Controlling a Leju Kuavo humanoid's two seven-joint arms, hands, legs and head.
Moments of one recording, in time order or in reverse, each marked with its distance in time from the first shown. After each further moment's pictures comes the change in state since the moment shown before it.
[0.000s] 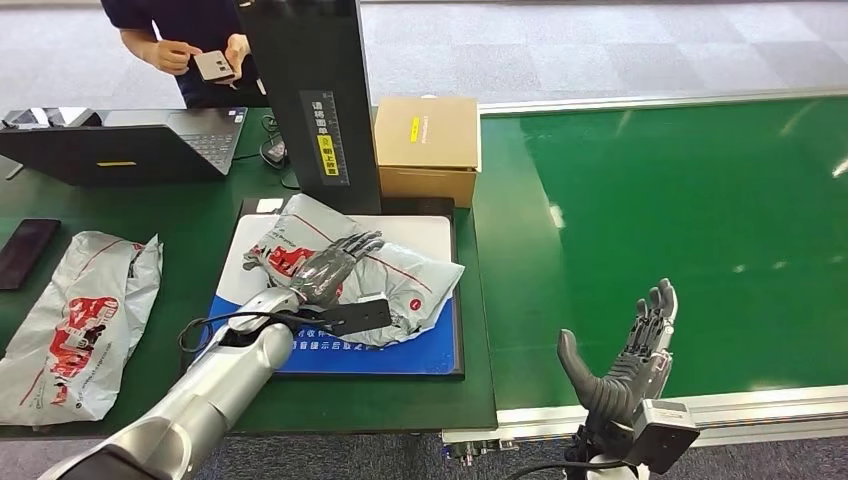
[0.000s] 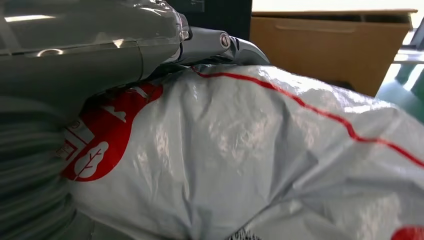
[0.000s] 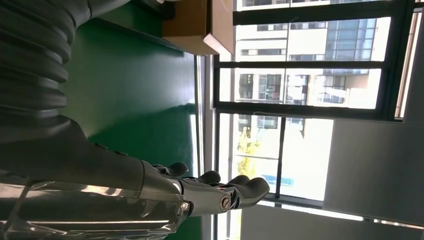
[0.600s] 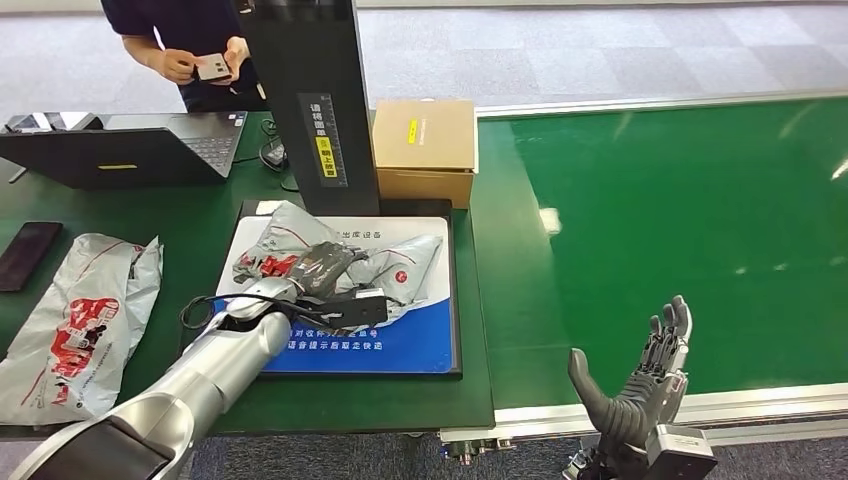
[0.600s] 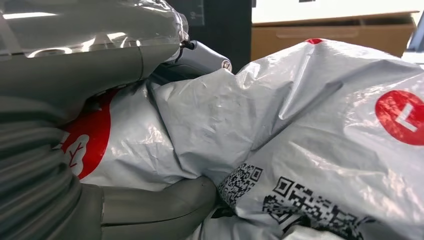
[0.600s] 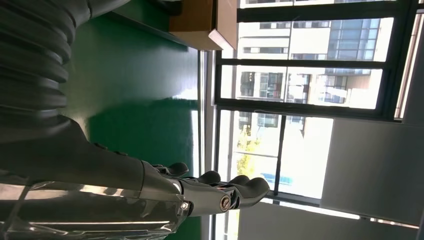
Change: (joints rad) left arm -0.075 -0.009 -0.072 0.135 0.032 0.093 -0.055; right arm 0.082 0.009 -0.031 -0.069 0.029 0.041 0.001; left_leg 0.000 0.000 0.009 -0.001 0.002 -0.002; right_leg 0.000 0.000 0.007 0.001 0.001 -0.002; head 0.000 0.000
